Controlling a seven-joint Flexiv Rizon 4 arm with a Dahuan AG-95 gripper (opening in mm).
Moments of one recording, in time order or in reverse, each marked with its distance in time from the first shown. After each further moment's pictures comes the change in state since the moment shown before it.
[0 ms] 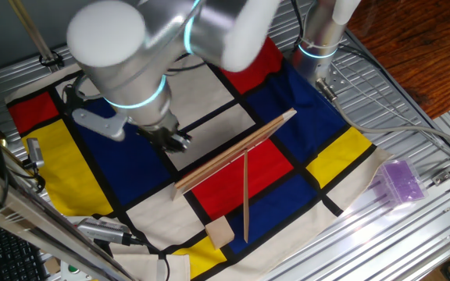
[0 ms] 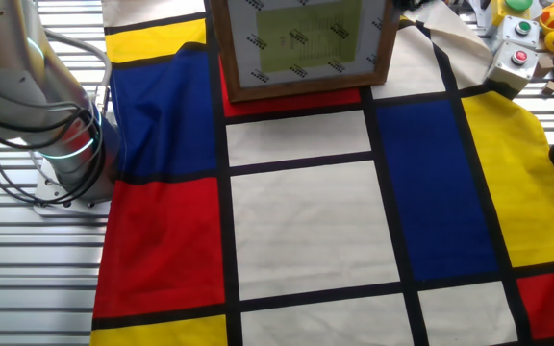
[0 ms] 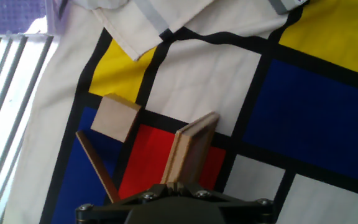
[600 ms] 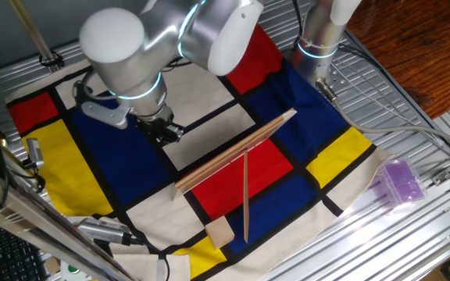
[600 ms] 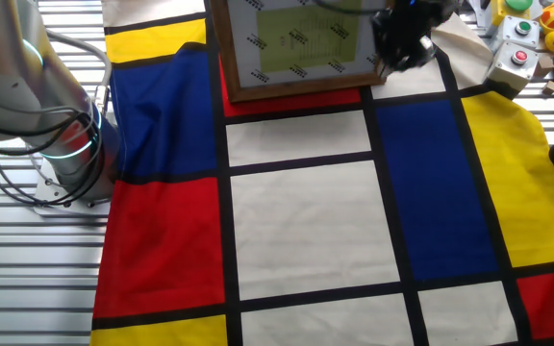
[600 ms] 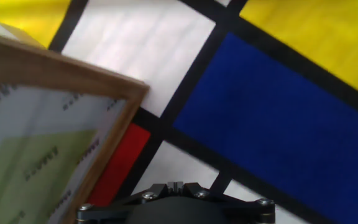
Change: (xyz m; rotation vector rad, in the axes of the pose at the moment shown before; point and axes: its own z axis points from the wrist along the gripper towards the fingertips) arm 0.040 -0.019 0.060 -0.004 -0.003 0.022
